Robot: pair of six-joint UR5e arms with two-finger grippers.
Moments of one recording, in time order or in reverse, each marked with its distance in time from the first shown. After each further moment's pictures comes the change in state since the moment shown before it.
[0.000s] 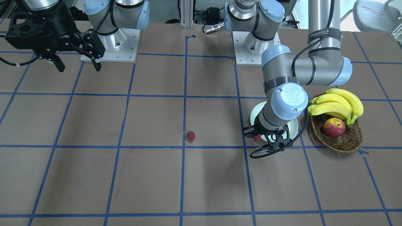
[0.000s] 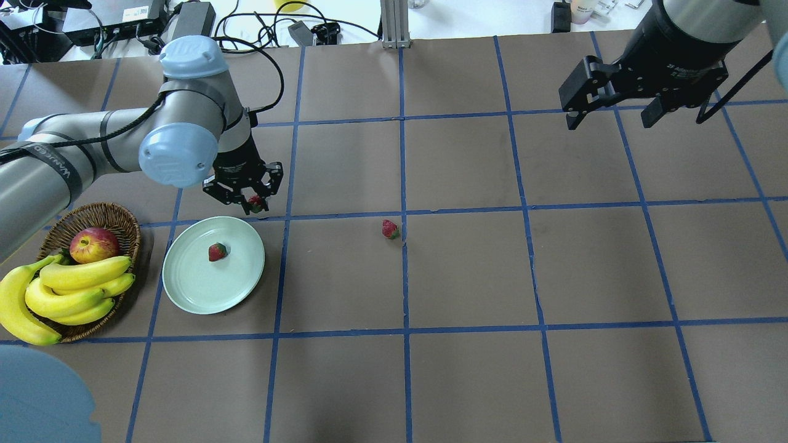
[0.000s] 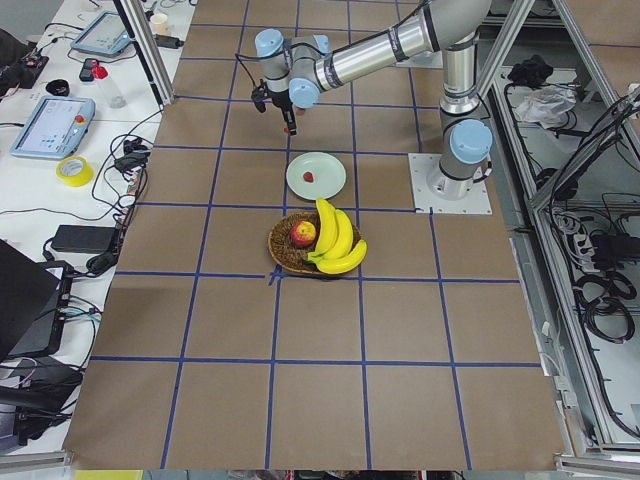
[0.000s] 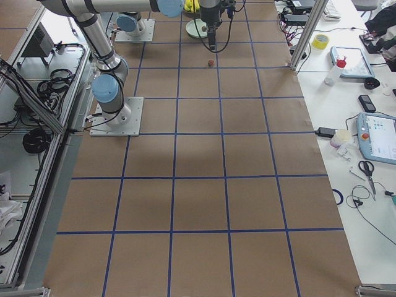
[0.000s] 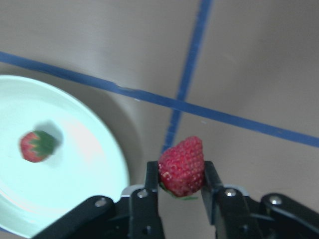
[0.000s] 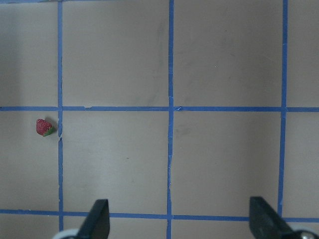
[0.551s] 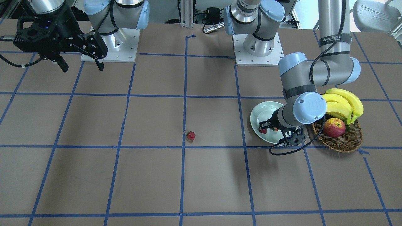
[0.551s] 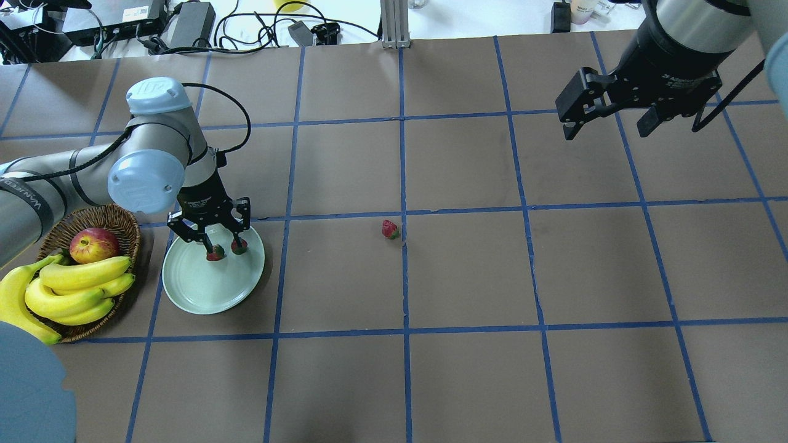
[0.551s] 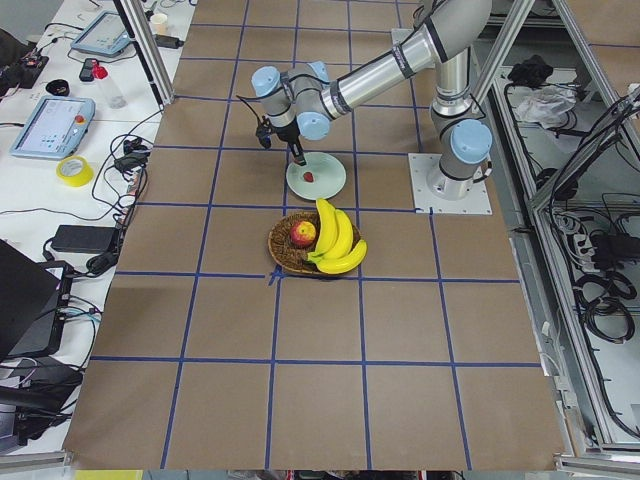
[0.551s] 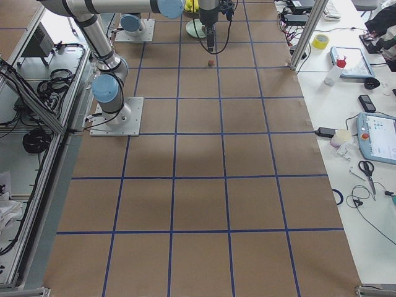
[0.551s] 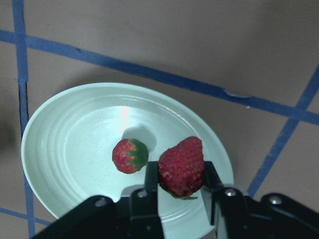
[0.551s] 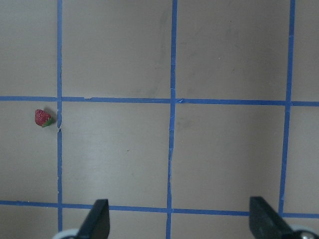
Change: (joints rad) left arm 0.079 0.013 -0.117 -0.005 0.019 0.044; right arm 0.005 0.000 0.012 0.014 0.000 -0.008
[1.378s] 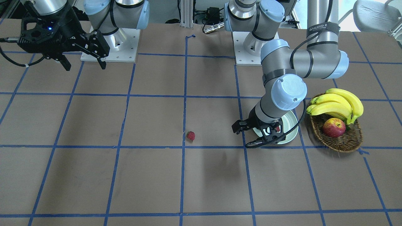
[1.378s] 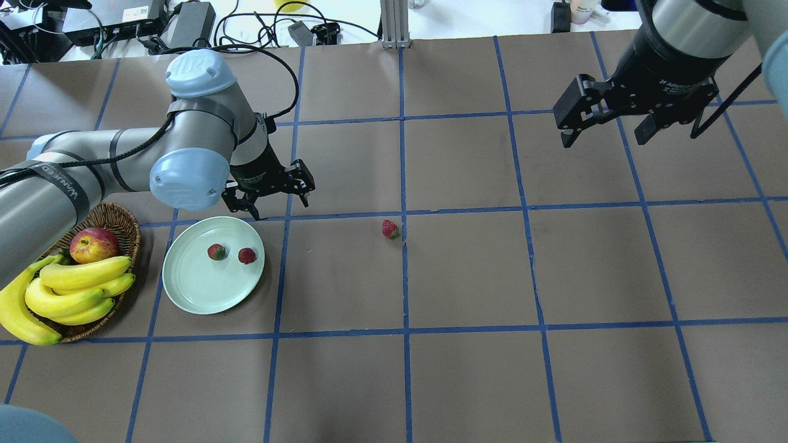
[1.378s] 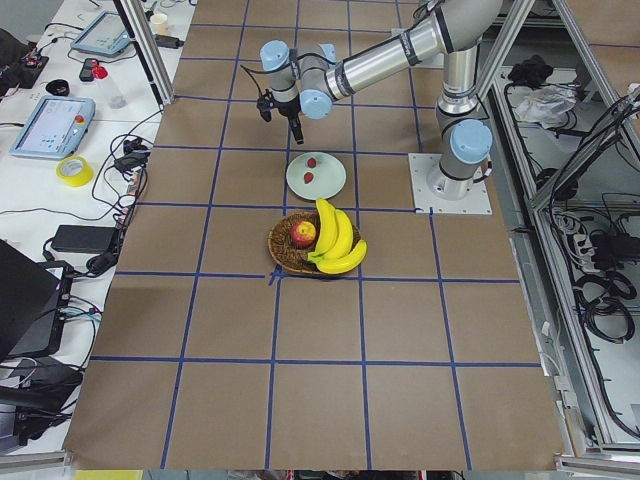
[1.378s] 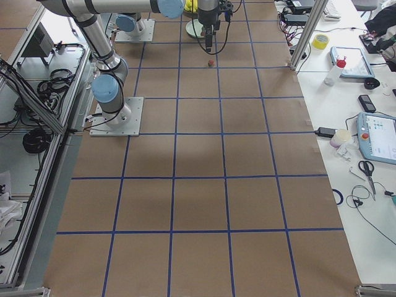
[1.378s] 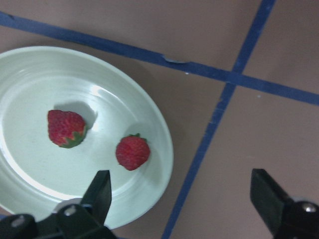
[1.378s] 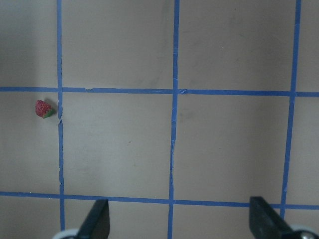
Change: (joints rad) left arm -0.195 0.032 0.056 0.122 -0.156 -0.178; right arm 0.003 0.001 0.000 0.027 0.001 0.003
